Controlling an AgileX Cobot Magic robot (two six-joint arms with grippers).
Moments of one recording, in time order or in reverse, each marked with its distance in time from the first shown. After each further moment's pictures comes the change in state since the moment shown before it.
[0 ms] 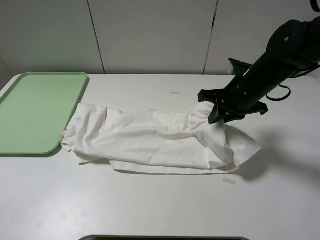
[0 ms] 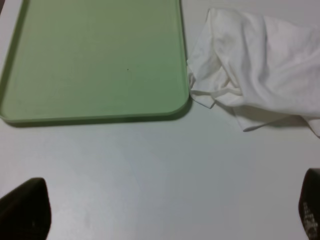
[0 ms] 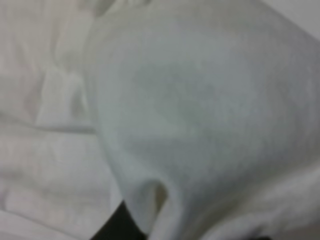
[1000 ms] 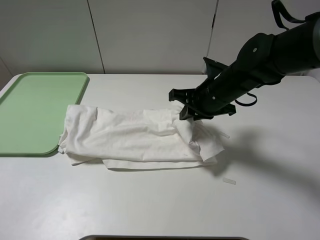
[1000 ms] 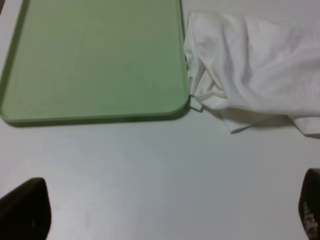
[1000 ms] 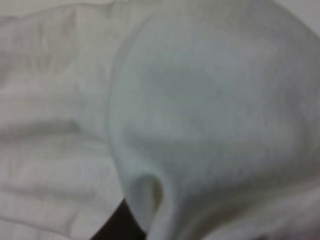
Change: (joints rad) left arm 0.000 0.000 0.000 0.000 0.001 0.000; right arm 0.161 0.053 0.000 0.206 -0.218 -0.077
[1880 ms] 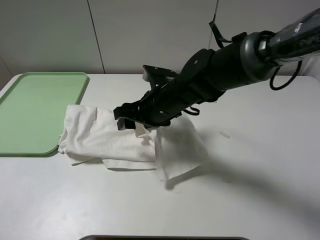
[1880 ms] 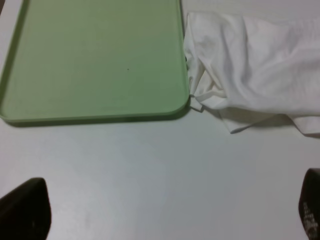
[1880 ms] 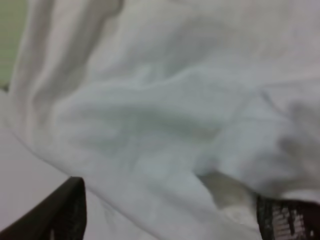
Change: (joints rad) left arm 0.000 0.000 0.000 0.000 0.000 0.000; right arm 0.248 0.144 -0.122 0.381 -0.101 -0.452
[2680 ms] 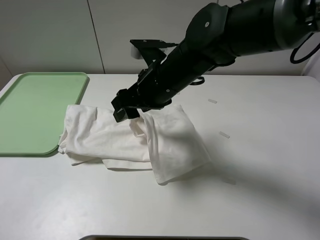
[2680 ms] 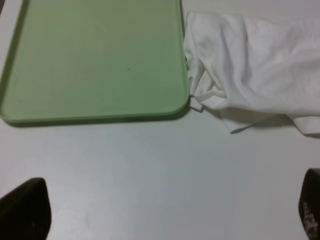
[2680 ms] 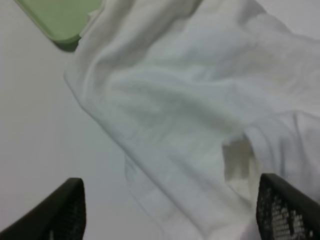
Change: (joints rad) left arm 0.000 0.000 0.000 0.000 0.000 0.000; right arm 0.008 -0.079 -0.117 -0.266 0.213 0.011
